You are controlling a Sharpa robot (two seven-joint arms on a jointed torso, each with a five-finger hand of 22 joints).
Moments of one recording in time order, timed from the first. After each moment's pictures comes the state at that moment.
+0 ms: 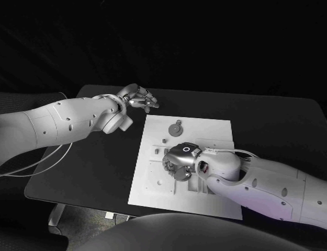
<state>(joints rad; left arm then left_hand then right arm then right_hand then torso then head) 1.17 -0.79 -0.13 1.19 -0.58 -0.33 0.16 1.11 -0.15 0.55 -0.19 0.05 0.84 0.19 0.34 0.43 1.07 0.14 0.18 0.30 0.93 0.06 0.82 0.44 0.05 0.98 -0.04 0.26 1.08 1.04 -0.42 -0.21 1.42 -1.82 -0.12 -0.06 1.18 -0.06 0.72 -0.29 0.05 0.97 0.13 0.35 0.47 1.21 0.06 0.25 0.39 1.03 -0.04 1.52 0.56 0.25 1.01 0.04 0.89 1.31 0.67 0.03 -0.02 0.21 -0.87</state>
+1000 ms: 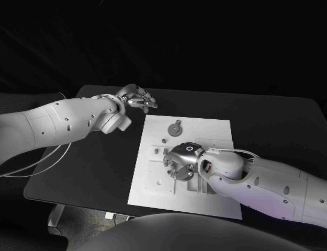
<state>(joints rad) 1.18 -0.80 -0.13 1.19 -0.59 -0.33 0.14 1.12 -0.15 0.55 -0.19 0.05 0.84 0.19 0.34 0.43 1.07 0.14 0.18 0.29 0.93 0.06 0.81 0.45 0.05 0.98 -0.04 0.26 1.08 1.04 -0.44 -0.21 1.41 -1.77 -0.15 -0.05 1.12 -0.14 0.62 -0.28 0.05 0.81 0.18 0.27 0.44 1.11 0.11 0.19 0.36 0.99 0.00 1.52 0.57 0.25 1.00 0.05 0.87 1.31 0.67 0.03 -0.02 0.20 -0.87</state>
